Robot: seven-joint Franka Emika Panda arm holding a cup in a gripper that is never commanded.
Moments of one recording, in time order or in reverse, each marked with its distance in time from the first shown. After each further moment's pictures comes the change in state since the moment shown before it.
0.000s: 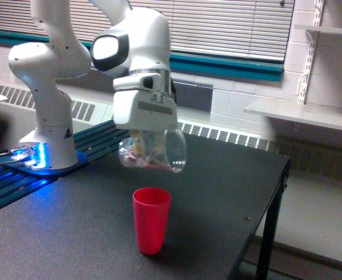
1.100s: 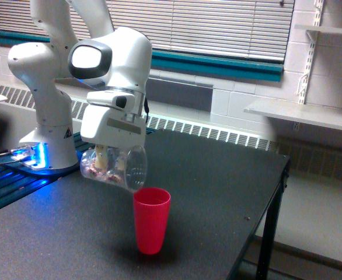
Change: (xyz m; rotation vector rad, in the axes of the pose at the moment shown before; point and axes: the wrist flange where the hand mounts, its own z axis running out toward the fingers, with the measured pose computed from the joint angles) arm -0.037 0.050 0.036 -0.182 -0.050 -0.091
